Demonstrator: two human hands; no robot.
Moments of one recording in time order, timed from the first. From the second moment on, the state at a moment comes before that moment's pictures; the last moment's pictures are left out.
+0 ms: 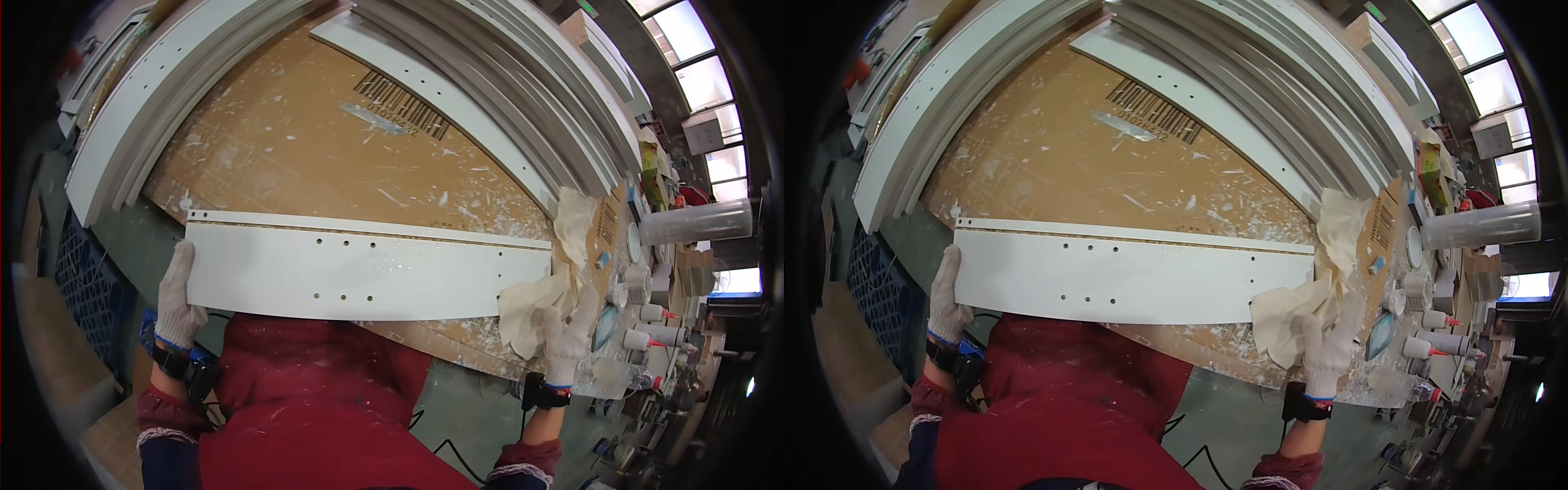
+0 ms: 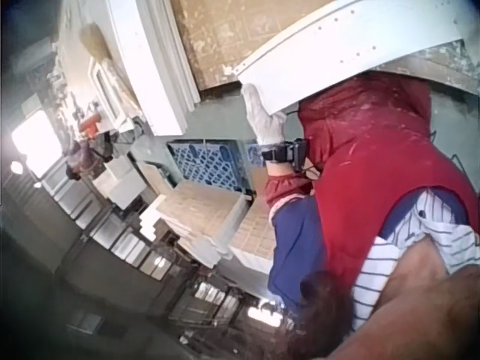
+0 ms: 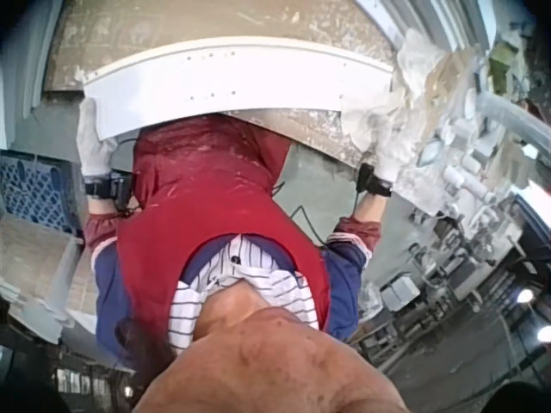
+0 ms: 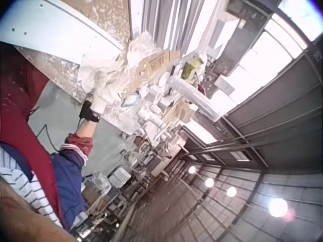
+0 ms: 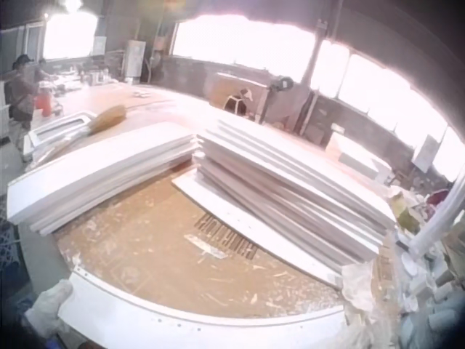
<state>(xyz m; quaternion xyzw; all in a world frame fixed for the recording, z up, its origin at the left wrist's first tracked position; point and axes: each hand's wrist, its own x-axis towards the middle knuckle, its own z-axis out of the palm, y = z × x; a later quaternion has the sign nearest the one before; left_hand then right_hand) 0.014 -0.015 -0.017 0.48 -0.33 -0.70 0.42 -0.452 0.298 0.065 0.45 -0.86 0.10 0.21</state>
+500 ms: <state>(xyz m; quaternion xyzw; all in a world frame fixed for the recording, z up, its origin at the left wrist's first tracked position) 0.030 -0.005 -0.038 0.52 -0.39 -0.67 0.37 -0.359 0.137 0.120 0.68 -0.72 -0.07 -0.12</state>
